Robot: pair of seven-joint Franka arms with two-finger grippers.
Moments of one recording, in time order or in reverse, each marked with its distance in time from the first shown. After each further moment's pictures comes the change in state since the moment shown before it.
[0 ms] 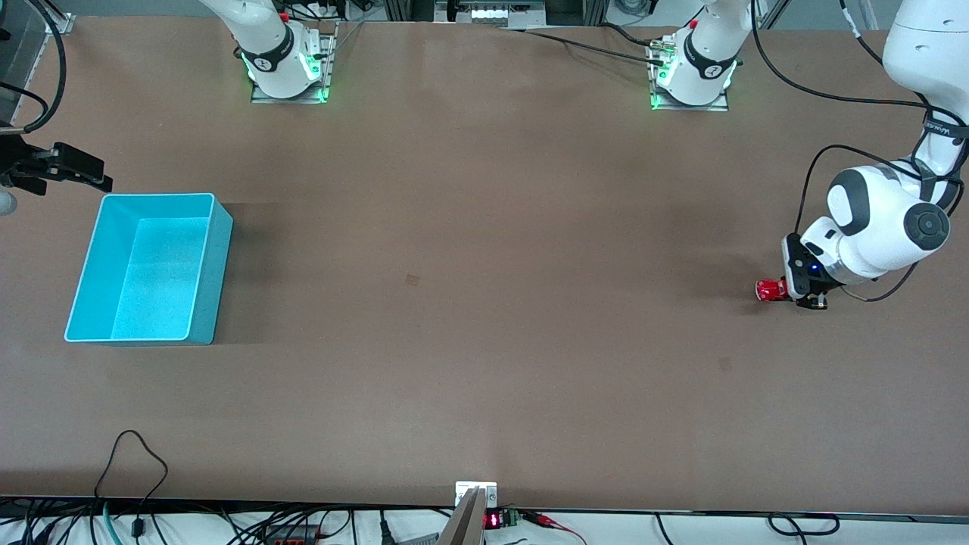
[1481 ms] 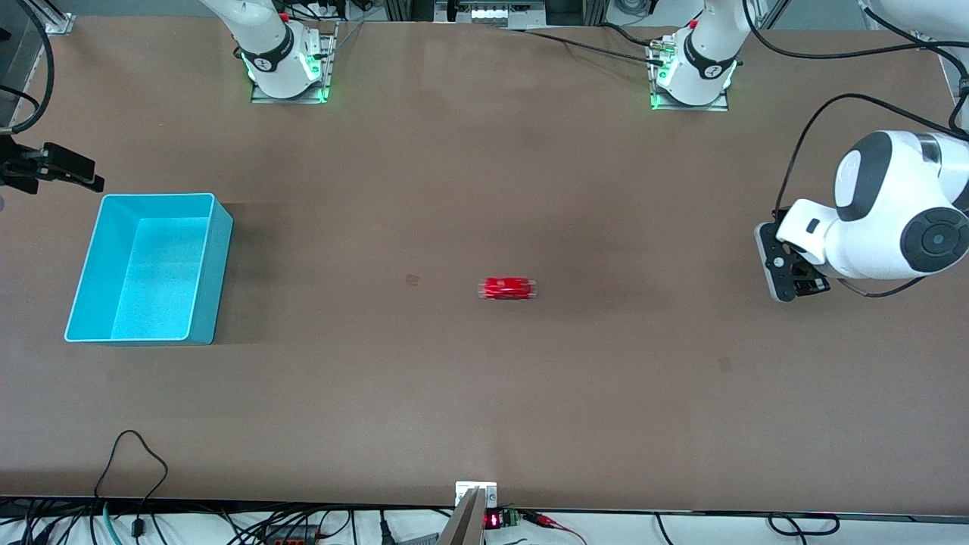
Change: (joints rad) left arm -0.209 -0.136 -0.128 0.424 0.059 -0.889 -0.646; right arm -0.015 0.000 -0.011 0.000 0.000 0.000 0.000
